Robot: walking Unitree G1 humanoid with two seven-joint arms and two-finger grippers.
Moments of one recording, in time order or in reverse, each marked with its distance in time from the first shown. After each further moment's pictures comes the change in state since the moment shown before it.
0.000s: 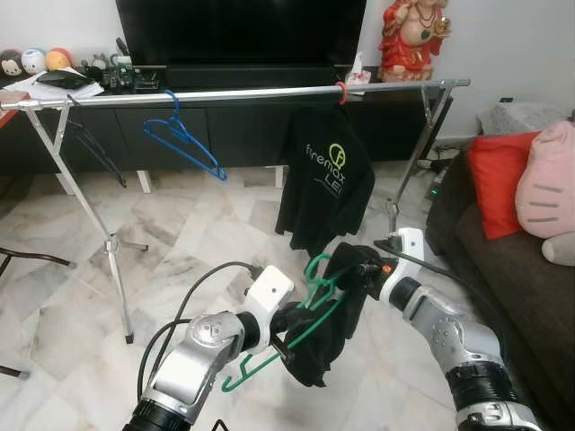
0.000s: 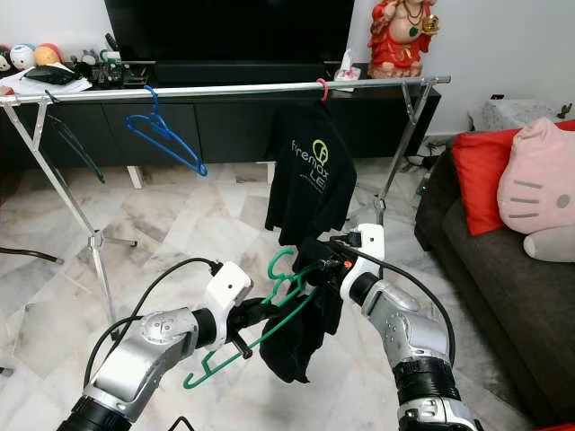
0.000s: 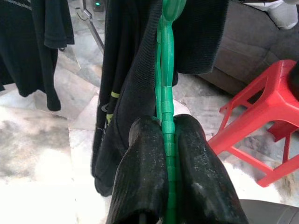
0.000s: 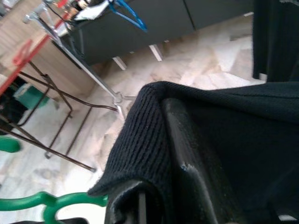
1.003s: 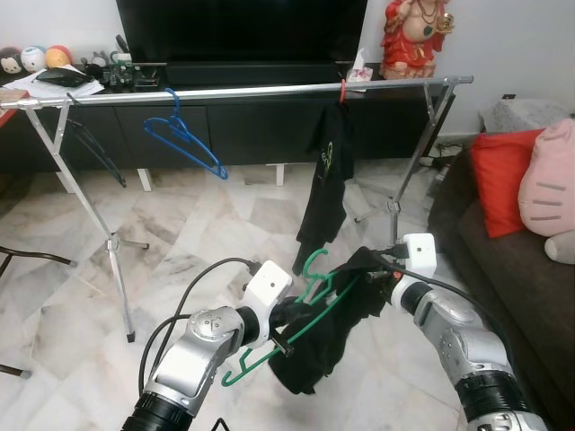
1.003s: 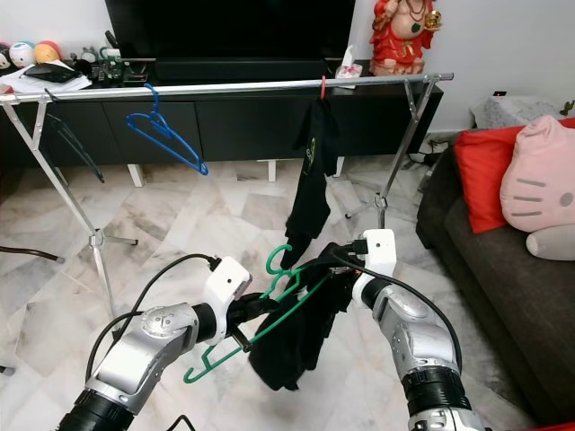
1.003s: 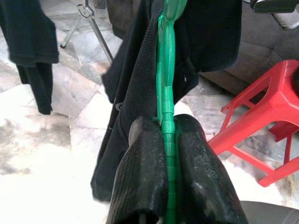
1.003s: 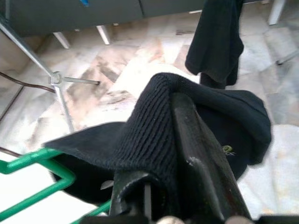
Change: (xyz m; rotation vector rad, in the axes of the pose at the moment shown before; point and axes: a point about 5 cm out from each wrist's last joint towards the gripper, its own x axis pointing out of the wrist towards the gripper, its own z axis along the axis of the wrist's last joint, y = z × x) left arm 0.004 0.003 0.001 -0.006 0.004 0.010; right arm -0.012 -0.023 -0.003 -0.213 0.041 -0.243
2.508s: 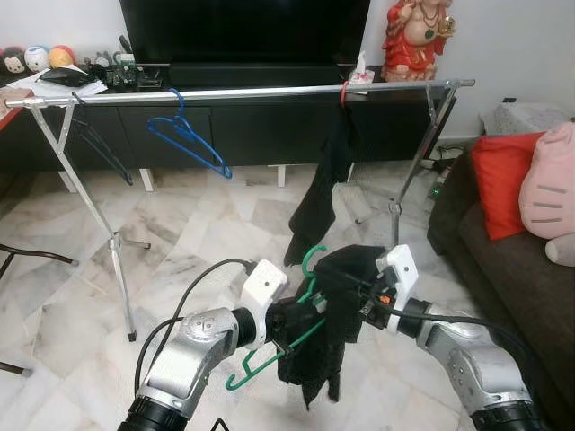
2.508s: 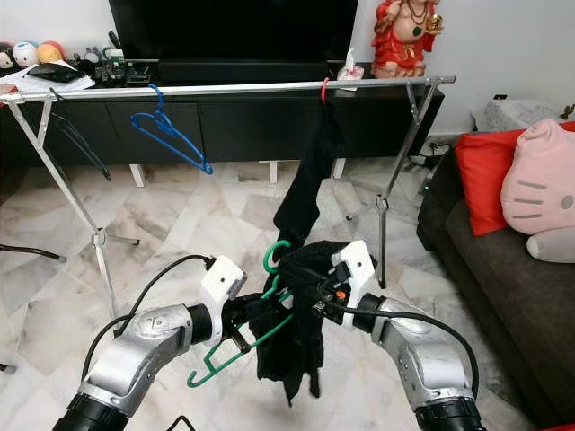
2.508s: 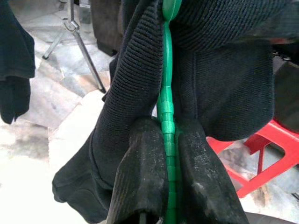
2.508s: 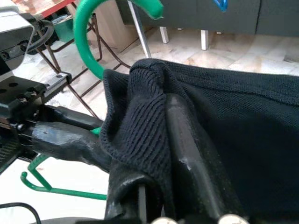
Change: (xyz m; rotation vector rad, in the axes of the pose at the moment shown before) left arm -0.008 -0.001 0.004 -0.060 -0.073 -0.086; right arm -0.029 0.039 -0.003 -0.144 0.004 0.499
